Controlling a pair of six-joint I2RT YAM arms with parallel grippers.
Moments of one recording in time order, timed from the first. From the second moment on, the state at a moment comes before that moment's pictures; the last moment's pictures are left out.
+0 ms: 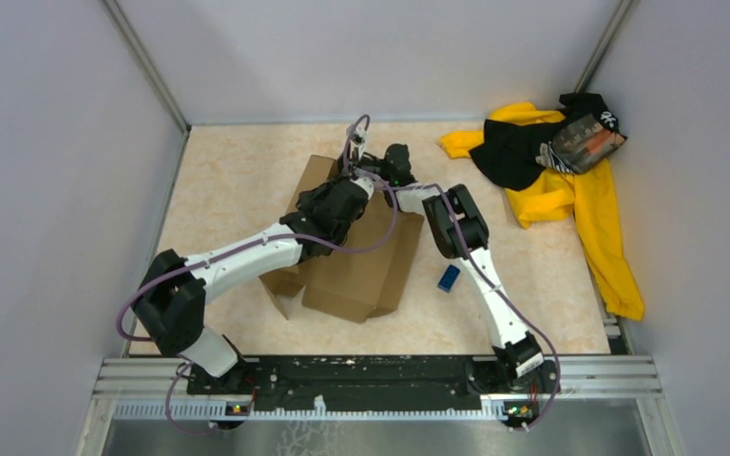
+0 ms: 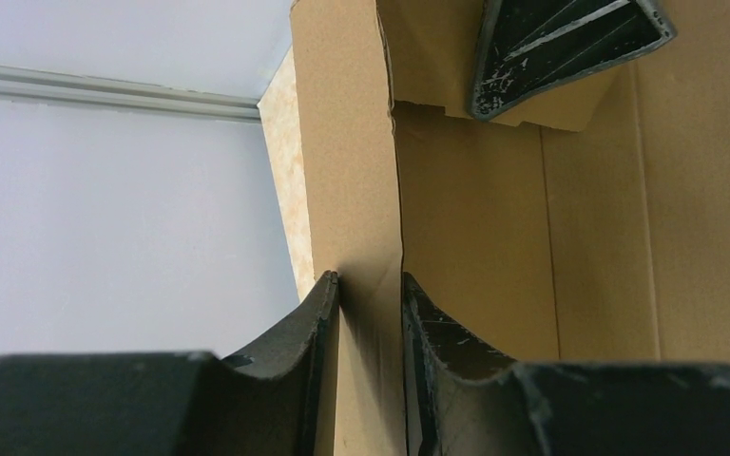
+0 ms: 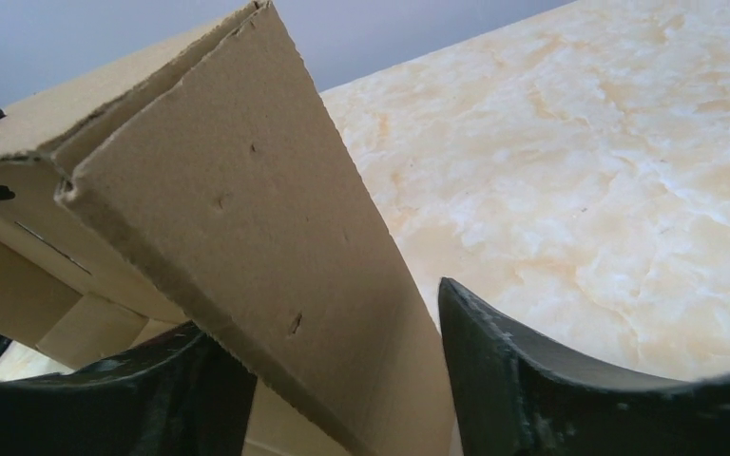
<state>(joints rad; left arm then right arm) -0.84 1.58 1.12 -0.27 -0.93 0.42 0.49 2.69 1.94 1.08 -1.12 0.63</state>
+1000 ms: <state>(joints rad) -0.85 1.58 1.11 -0.25 -0.90 0.41 0.52 2.56 1.63 1.10 -0.78 0.38</state>
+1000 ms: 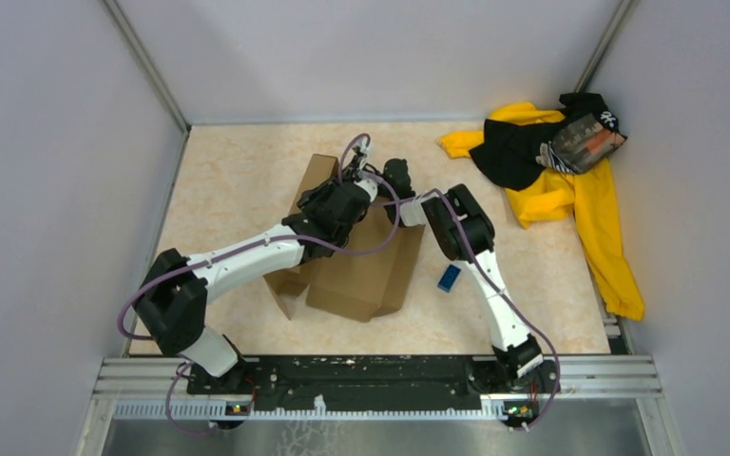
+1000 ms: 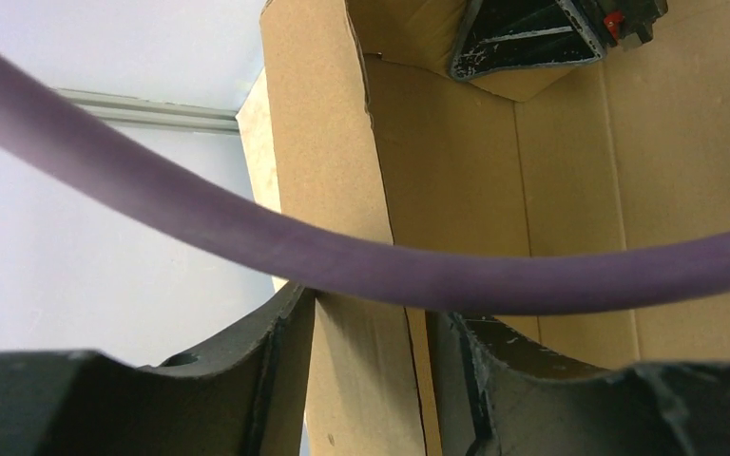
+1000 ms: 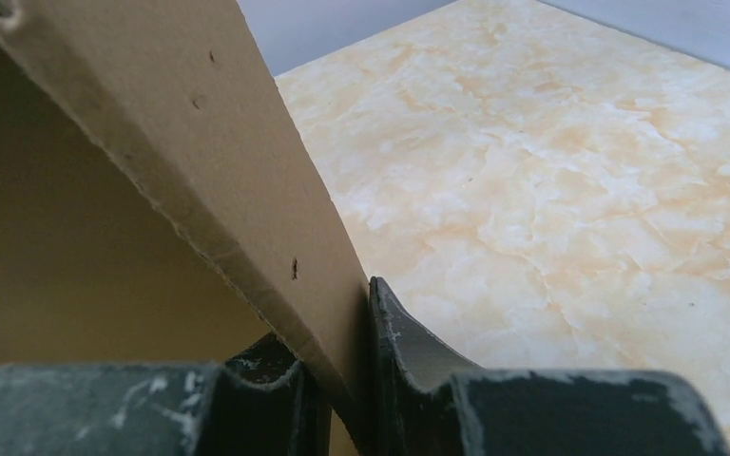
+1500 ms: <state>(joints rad) -0.84 1.61 1.32 -0.37 -0.81 0.26 0.52 2.34 1.38 1.00 -0.61 0.33</state>
